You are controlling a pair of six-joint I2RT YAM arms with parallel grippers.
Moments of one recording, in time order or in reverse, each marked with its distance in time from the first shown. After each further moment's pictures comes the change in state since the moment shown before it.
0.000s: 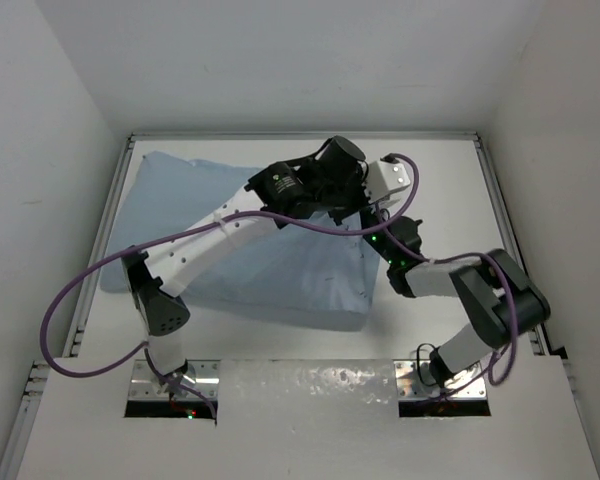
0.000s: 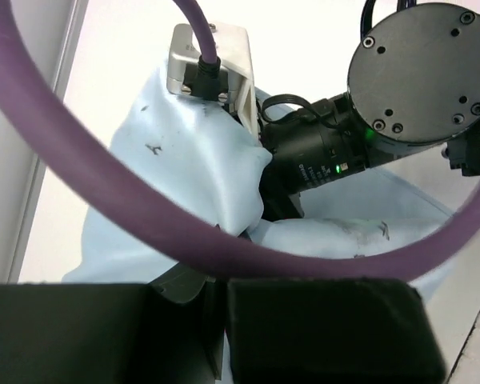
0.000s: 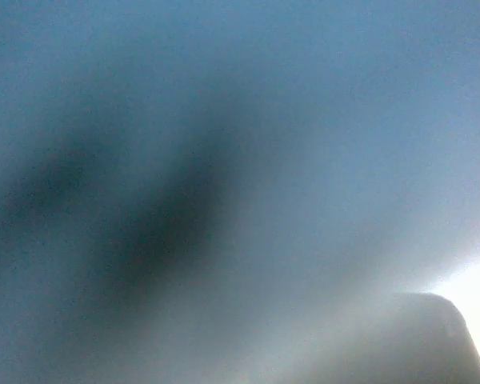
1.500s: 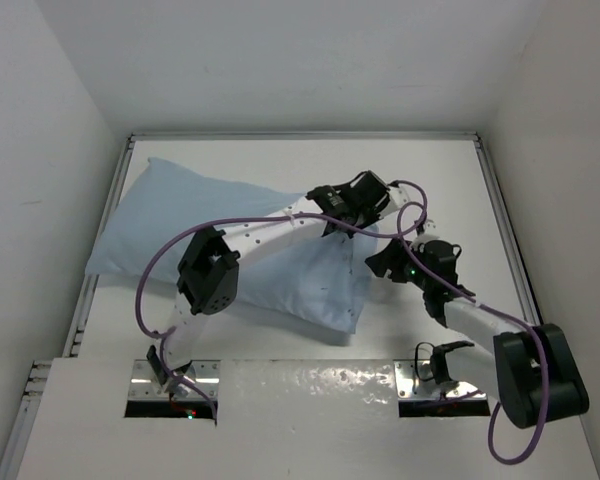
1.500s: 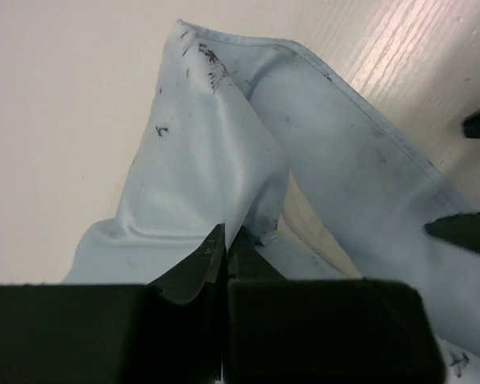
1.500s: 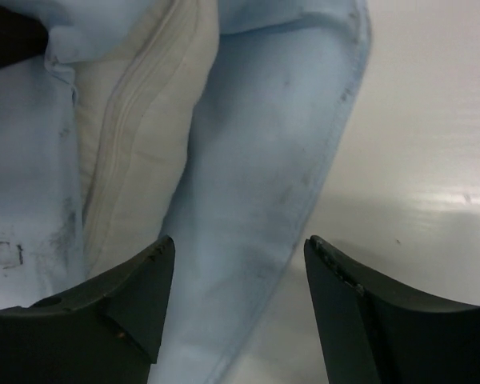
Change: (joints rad) left arm 0.027 0.328 -0.080 0.199 -0.220 -0.069; right arm -0.266 -0.523 -0.266 -0.779 -0.037 -0.175
